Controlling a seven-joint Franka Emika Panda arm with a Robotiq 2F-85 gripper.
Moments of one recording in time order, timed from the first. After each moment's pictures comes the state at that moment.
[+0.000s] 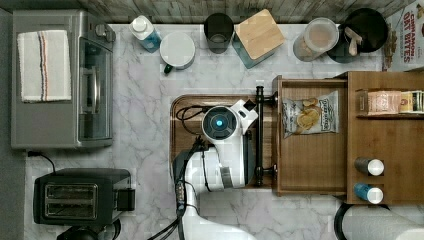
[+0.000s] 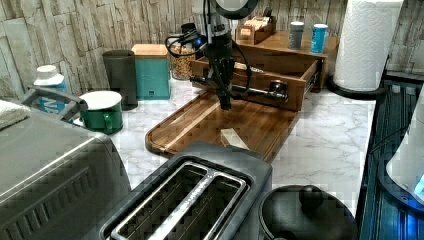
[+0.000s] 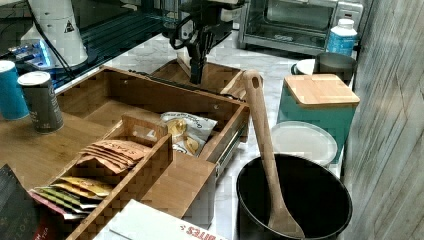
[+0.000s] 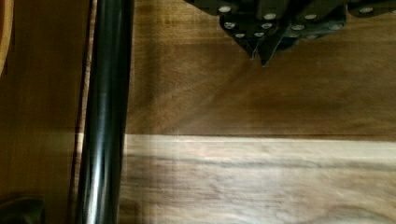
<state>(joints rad) 0.04 0.16 -0.03 -2.36 -0.18 0.84 -0.65</state>
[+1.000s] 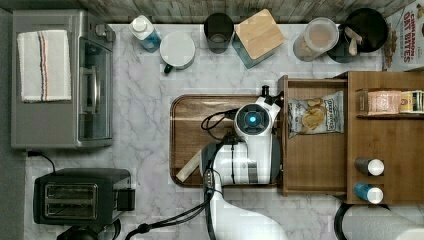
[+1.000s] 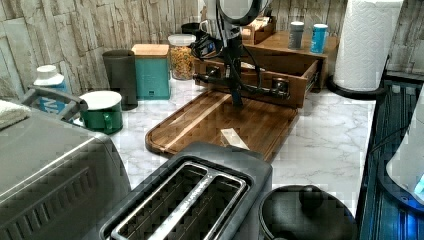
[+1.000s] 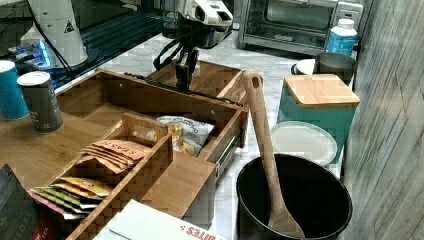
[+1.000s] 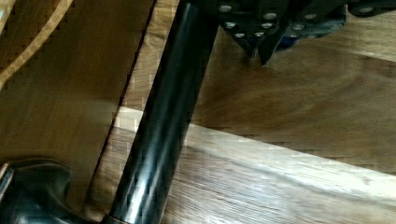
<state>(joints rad) -0.04 0.24 -0.10 -2.32 -0.20 0.87 -0.99</state>
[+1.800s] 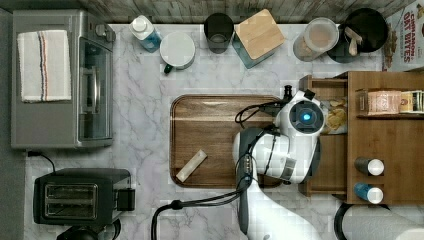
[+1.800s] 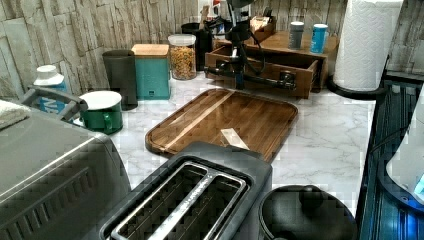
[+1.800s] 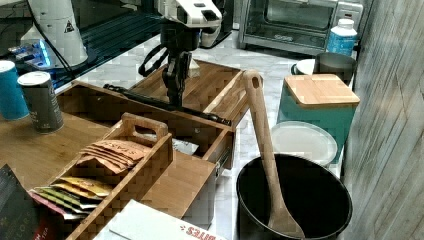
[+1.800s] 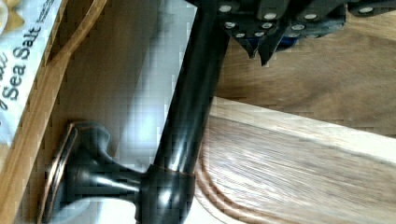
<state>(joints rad) -0.15 0.26 -0.16 -2.22 -0.05 0.85 -1.28</state>
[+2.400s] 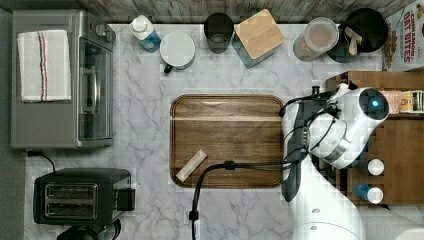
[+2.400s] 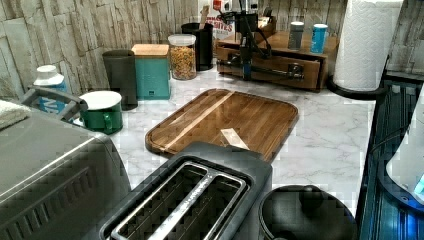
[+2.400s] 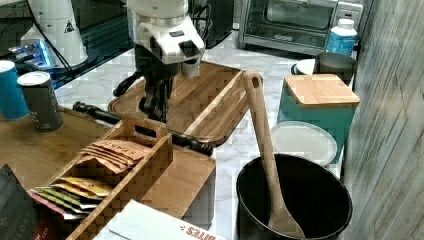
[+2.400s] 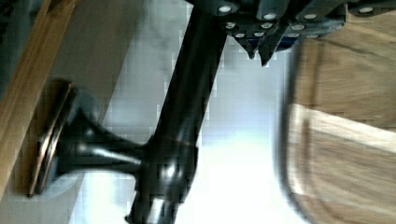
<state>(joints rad) -0.29 0.44 -0.20 -1.93 0.13 0.65 -1.58</state>
